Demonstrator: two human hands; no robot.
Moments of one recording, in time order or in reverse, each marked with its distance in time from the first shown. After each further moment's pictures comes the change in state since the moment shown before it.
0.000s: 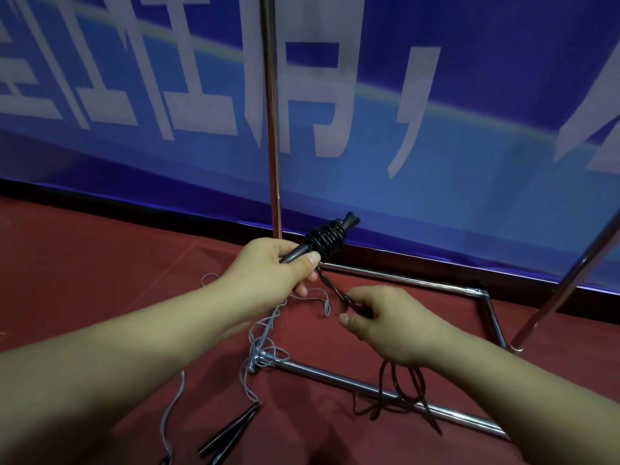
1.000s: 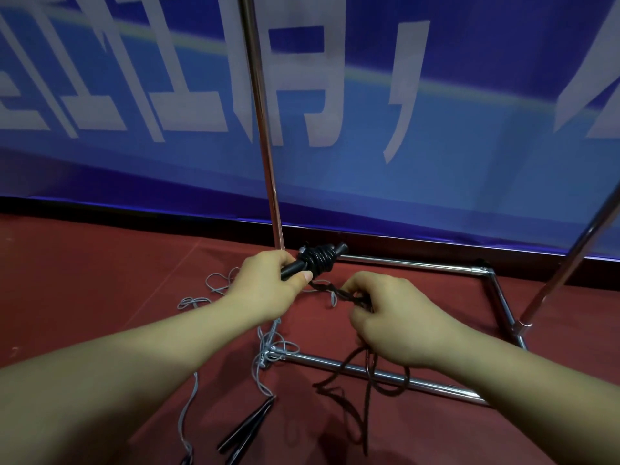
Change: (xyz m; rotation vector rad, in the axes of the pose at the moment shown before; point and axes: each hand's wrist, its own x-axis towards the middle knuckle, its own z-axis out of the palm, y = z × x) left_hand 0.024 -0.043 0.000 0.576 0.064 0.022; right_hand -0.016 -0.022 0.005 0.074 0.096 0.084
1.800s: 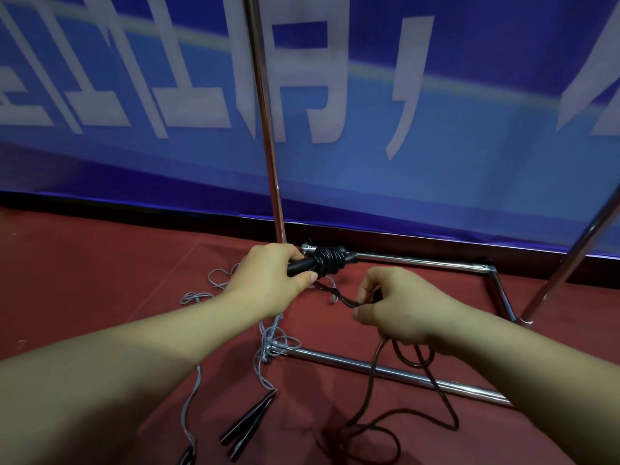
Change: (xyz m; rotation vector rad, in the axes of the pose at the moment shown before) left_hand -0.004 0.003 -0.005 0.134 0.026 0.092; right_hand 0.008 0.005 -0.006 0.081 -0.066 0.231
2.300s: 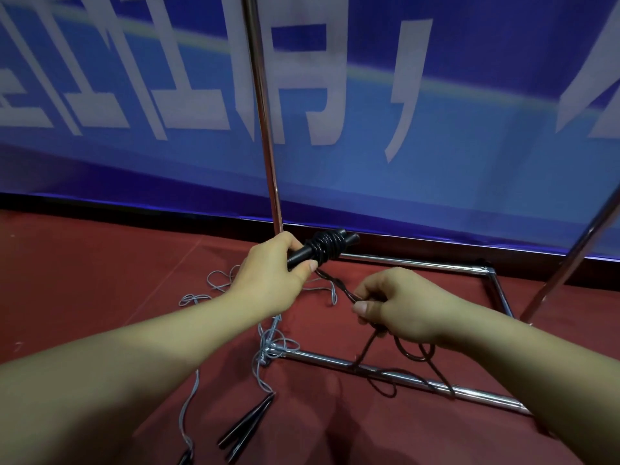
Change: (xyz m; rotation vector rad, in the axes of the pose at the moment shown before) left_hand 0.002 0.008 0.002 -0.175 0.080 -0.010; right_hand 0.007 0.011 -0.007 0.022 -0.112 -0.114
